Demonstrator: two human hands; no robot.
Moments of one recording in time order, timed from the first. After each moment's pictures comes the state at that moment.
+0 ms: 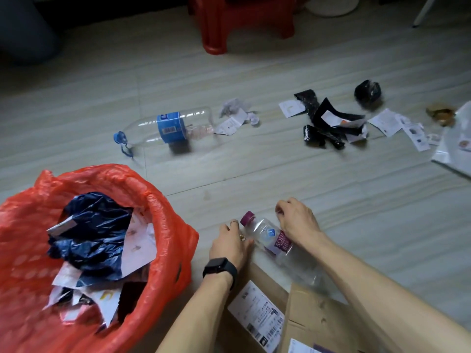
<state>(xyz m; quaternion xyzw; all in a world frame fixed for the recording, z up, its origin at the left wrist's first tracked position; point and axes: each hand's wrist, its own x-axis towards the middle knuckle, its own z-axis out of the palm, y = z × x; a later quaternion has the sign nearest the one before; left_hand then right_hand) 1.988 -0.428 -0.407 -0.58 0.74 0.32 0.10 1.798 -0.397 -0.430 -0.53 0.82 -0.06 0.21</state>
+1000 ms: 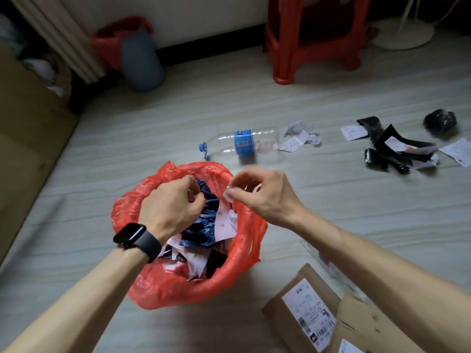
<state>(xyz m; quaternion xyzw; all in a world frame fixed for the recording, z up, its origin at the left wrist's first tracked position) 2.182 -0.496 -0.193 -0.60 0.79 0.07 -0.07 1.970 -0.454 -0.214 -0.62 0.55 -0.43 0.35</state>
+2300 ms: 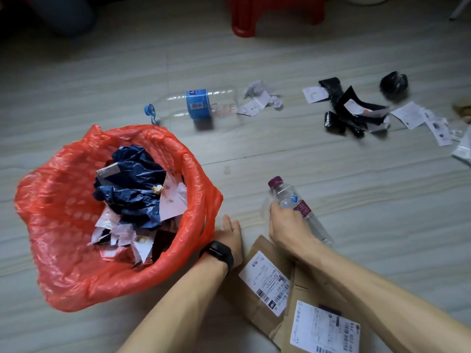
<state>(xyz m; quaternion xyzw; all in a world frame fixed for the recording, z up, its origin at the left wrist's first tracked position) 2.055 -0.396 -0.392 -0.46 0.79 0.18 0.37 1.888 -0.357 -0.391 -0.60 0.77 -0.02 0.23</state>
